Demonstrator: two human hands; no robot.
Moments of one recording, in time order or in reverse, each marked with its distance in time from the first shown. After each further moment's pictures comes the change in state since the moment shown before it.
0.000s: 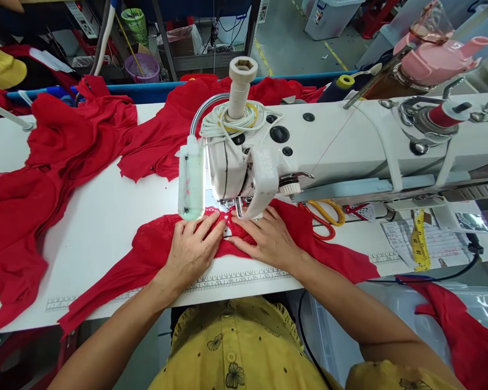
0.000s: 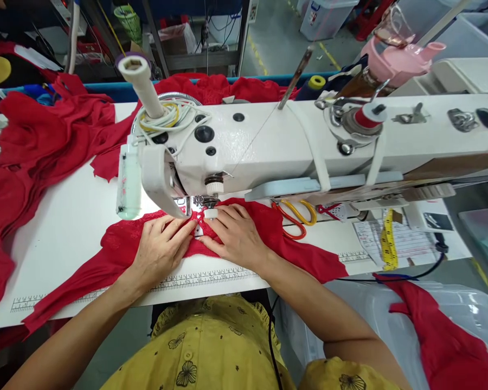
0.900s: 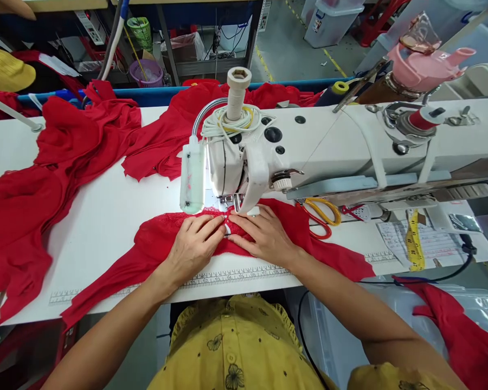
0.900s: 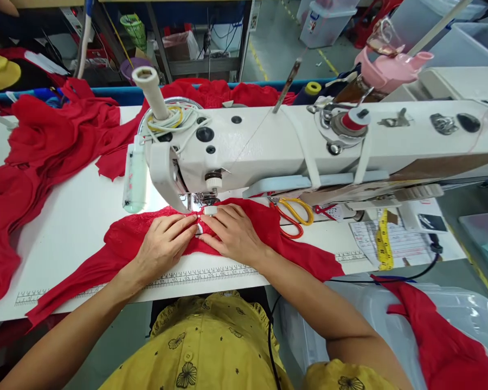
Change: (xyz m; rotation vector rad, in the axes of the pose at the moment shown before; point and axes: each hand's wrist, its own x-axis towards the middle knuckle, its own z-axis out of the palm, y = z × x) left_hand 0.000 -0.007 0.004 -0.085 0.042 0.146; right_hand -0.001 0.003 0.001 0.046 -0.018 -0.045
